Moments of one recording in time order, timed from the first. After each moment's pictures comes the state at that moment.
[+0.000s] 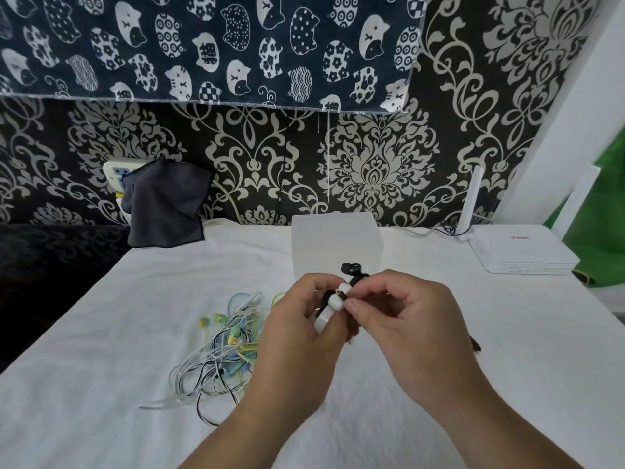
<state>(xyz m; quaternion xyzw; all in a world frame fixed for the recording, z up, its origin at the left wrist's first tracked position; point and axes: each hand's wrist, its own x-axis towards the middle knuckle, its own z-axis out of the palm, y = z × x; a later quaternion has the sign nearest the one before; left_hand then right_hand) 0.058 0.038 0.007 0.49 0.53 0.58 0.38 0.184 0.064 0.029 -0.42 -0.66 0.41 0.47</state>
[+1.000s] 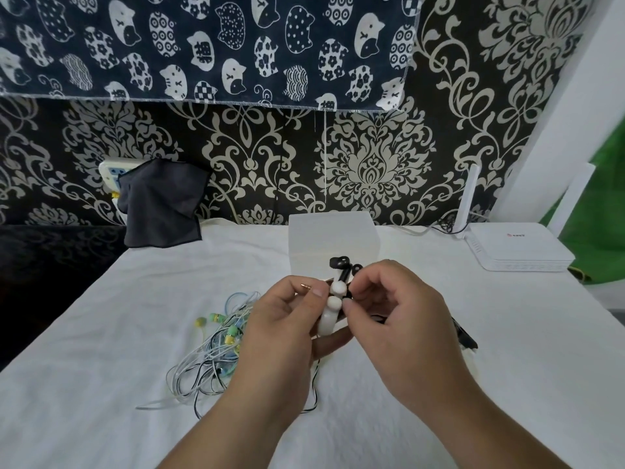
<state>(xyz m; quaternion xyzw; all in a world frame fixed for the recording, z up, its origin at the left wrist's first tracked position) 0.053 0.039 0.013 0.28 0.45 0.64 0.55 0.180 0.066 0.017 -0.43 -0.71 0.27 0.48</state>
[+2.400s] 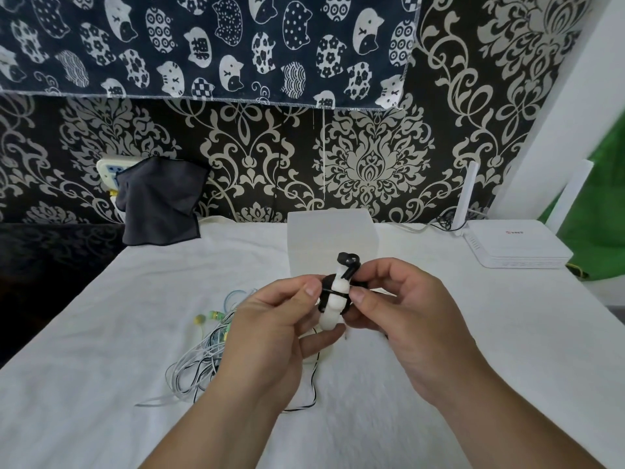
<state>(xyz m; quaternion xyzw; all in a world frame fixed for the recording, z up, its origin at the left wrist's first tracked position) 0.044 0.041 0.014 0.24 0.45 0.64 0.58 0.190 0.074 0.019 -0.43 -0.56 0.54 0.46</state>
